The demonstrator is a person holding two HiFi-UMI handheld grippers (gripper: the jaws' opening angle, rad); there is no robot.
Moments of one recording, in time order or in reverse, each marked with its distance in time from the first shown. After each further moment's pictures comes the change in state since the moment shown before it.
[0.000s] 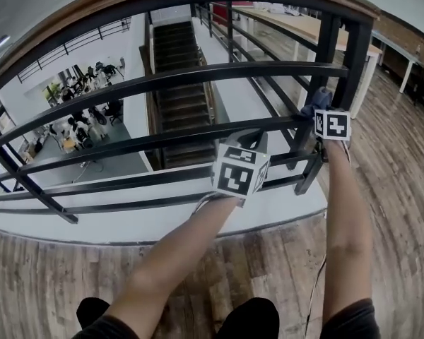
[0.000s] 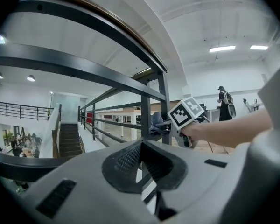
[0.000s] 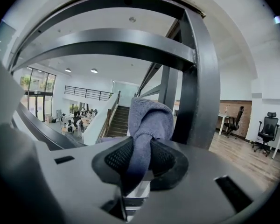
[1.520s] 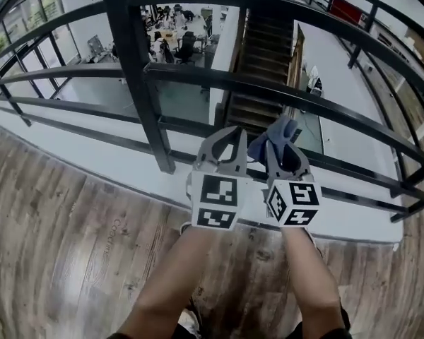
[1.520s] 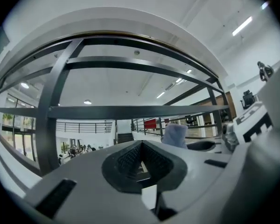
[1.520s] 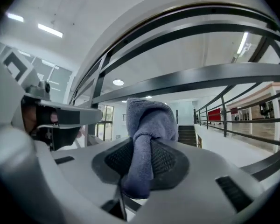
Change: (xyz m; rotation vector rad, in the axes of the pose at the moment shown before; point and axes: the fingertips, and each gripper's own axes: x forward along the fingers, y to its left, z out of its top) left arm -0.368 0.553 -0.240 0.063 -0.127 0.623; right arm -0.025 0.852 -0.026 0.073 -0.364 0.719
